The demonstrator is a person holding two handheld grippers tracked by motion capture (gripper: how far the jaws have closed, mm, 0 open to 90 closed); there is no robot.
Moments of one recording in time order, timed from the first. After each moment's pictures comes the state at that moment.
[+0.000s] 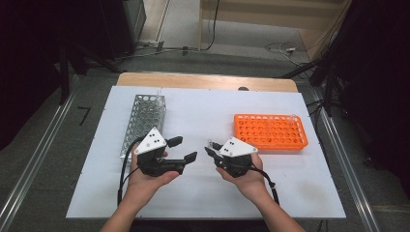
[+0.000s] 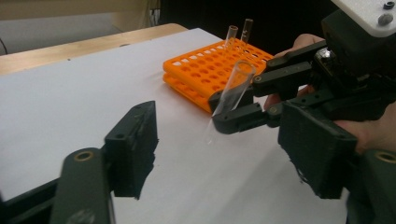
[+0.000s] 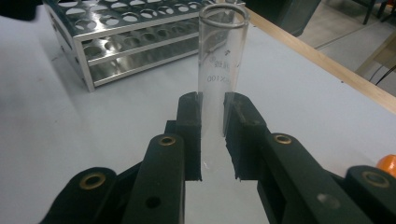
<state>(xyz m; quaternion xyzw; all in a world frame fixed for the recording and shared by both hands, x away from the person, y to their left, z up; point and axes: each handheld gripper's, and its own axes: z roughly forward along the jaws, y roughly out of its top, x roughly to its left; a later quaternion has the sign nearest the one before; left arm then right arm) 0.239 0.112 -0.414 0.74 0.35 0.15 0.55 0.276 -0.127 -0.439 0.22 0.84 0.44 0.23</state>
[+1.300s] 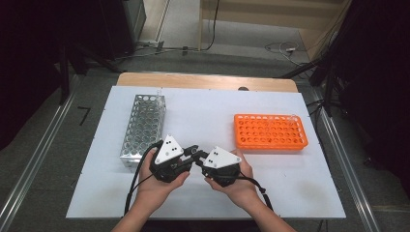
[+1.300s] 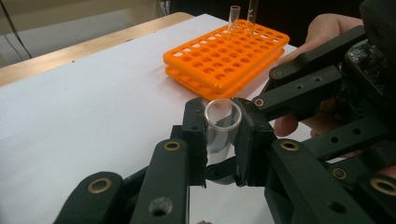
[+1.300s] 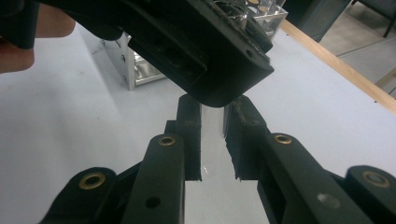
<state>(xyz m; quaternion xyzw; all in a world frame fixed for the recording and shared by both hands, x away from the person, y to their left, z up) 0.232 0.085 -0.419 0.76 0.34 0.19 0.51 0.252 -0.099 -0.438 0.17 0.86 0.43 0.23</state>
